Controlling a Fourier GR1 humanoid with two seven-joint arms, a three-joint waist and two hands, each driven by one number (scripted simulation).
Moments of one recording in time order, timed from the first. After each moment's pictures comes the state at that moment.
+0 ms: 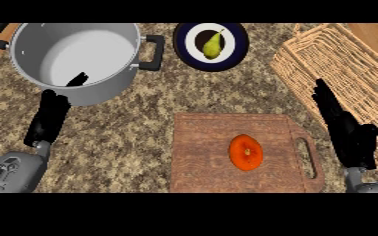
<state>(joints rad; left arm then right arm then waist) -0.22 0.53 -0.22 -1.29 0.18 0.18 0.16 -0.04 -0.48 0.19 -1.57 -0.19 -0.23 0.06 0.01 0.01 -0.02</state>
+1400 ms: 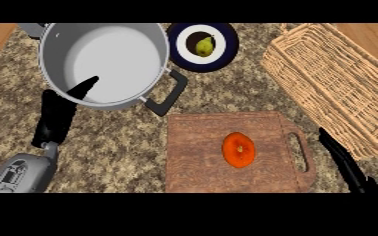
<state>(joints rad) -0.20 0.46 -0.20 -1.34 0.19 0.22 0.17 0.41 -0.50 0.27 -2.00 0.36 -0.39 -0.15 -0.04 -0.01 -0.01</state>
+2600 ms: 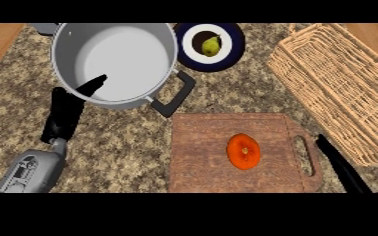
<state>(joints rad) -0.23 0.40 -0.16 -1.32 0.12 0.16 0.18 0.40 -0.60 0.35 -2.37 0.38 -0.15 0.48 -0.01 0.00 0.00</state>
